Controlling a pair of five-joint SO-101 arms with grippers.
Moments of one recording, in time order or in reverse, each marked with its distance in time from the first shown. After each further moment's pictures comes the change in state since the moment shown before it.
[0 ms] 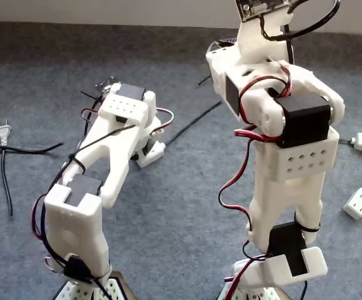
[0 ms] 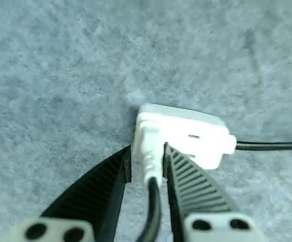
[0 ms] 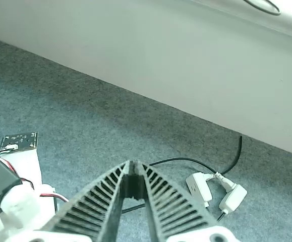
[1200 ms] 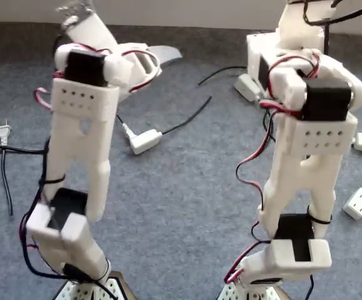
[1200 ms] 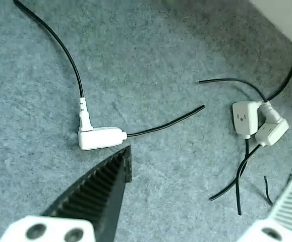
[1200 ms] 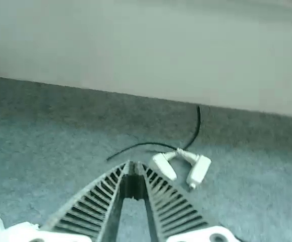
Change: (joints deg) left arm -2.3 -18.4 -40.4 16.4 -10.0; right arm 12.3 4.2 2.1 -4.1 -4.1
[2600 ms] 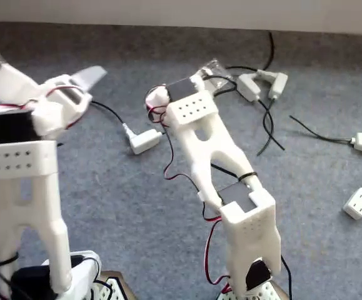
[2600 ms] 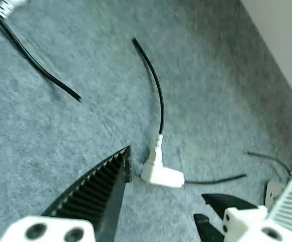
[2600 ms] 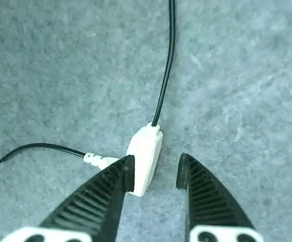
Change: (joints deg) left arm -21.7 -36.0 50.4 -18.9 -0.3; right arm -26.1 26.0 21.9 -7.1 -81.2
